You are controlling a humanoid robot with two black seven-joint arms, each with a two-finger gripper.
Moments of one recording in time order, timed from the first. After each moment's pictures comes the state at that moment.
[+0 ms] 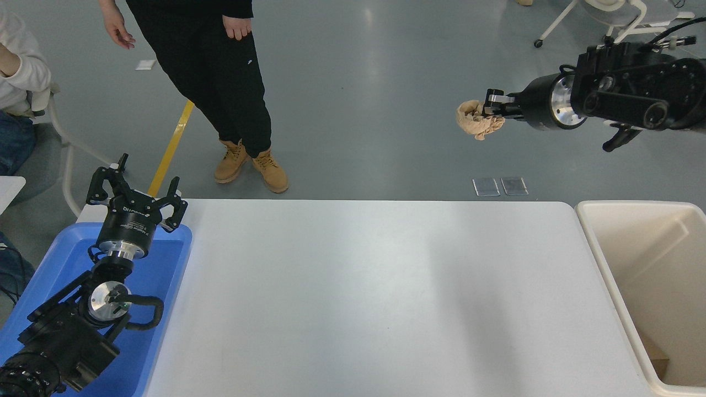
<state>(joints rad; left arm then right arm) -0.57 0.28 -0.89 -0.47 -0.07 -0.58 -0.48 1.82 -0.37 -1.03 0.90 -0.22 0.23 0.16</state>
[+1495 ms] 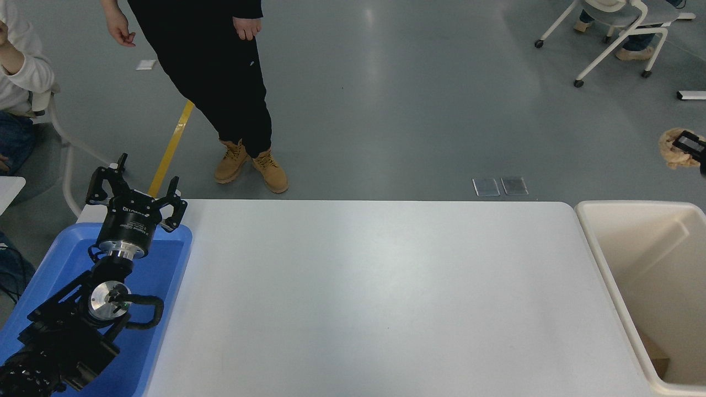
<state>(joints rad) -0.57 0.28 -0.89 -0.47 -0.07 -0.58 -0.48 0.97 -0.55 -0.96 0.13 0.07 0.05 0.15</state>
